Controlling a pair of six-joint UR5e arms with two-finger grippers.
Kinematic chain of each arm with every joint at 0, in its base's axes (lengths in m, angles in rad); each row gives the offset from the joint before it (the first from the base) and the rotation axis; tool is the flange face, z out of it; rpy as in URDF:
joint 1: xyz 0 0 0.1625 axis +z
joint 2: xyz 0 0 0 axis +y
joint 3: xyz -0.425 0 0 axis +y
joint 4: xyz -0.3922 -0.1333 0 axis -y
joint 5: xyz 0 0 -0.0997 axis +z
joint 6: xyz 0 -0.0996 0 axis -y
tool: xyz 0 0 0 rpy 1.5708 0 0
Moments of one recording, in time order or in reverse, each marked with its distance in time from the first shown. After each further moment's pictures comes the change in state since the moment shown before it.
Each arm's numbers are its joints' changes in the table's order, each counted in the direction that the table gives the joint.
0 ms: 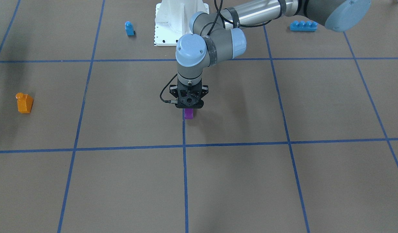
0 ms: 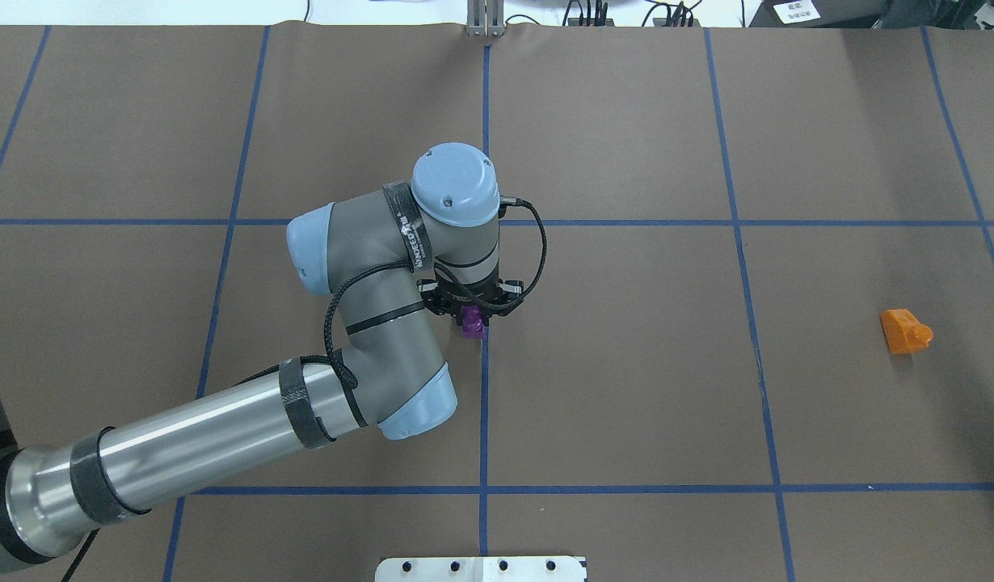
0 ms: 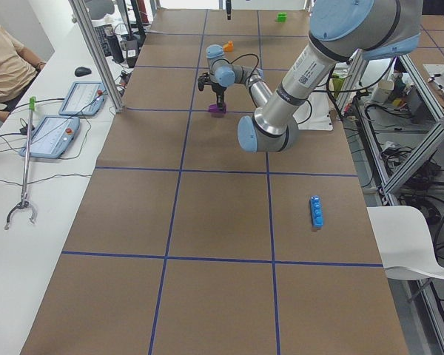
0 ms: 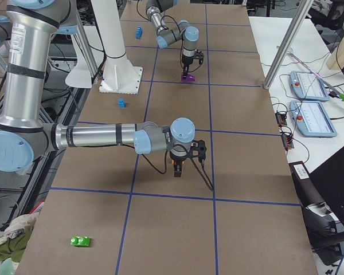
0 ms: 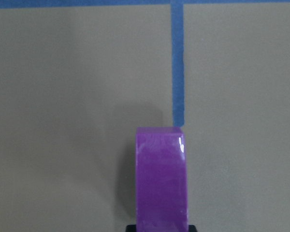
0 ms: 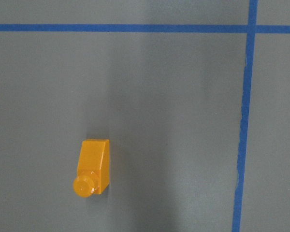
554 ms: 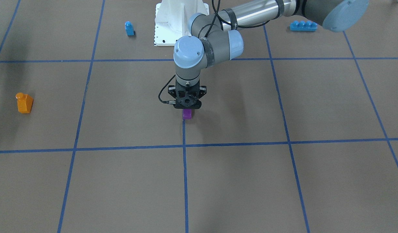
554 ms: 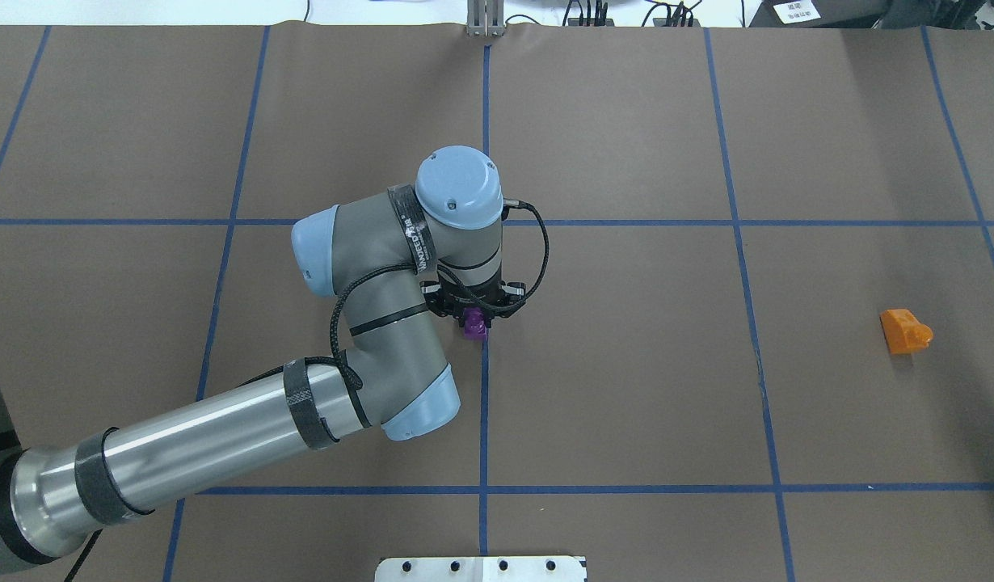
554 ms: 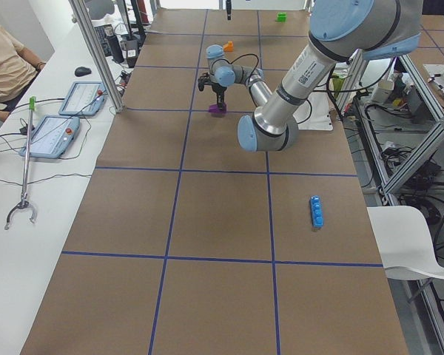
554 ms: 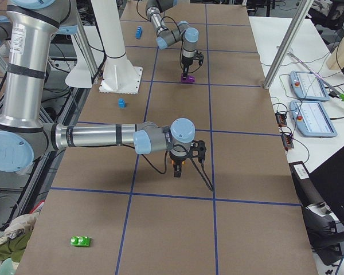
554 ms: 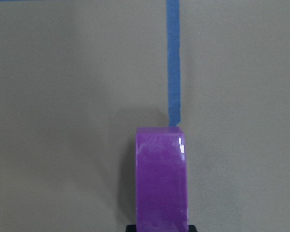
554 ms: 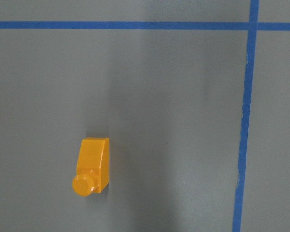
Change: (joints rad) left arm 0.004 0.004 -0.012 -0.014 0.000 0.000; right arm -0.005 0.001 0.001 0.000 0.000 0.000
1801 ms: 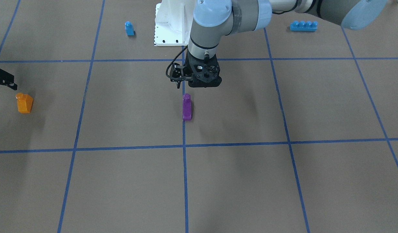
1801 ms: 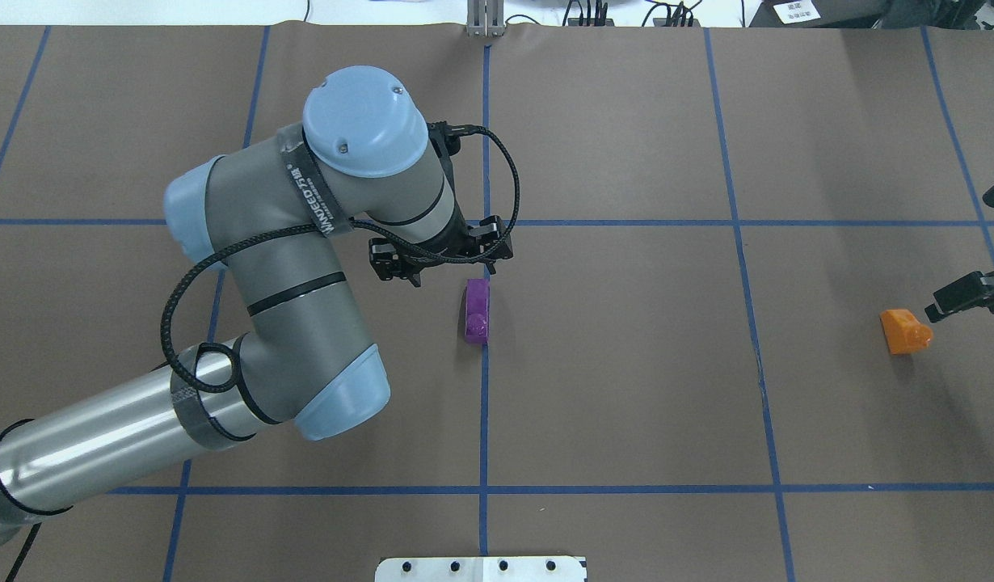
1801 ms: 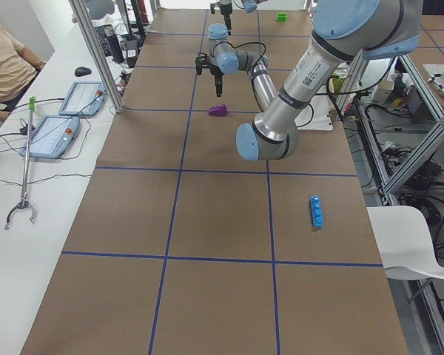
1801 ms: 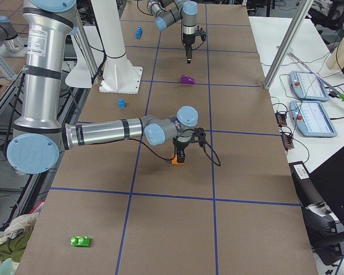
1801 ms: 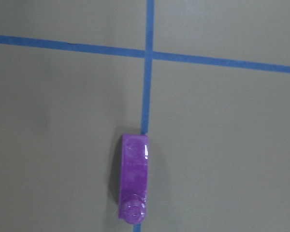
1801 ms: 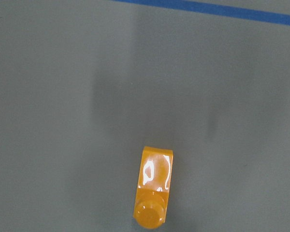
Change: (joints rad) left arm -0.080 -0.111 0.348 0.081 -0.021 -0.182; right arm -0.246 -0.057 0.015 0.124 0.096 0.168
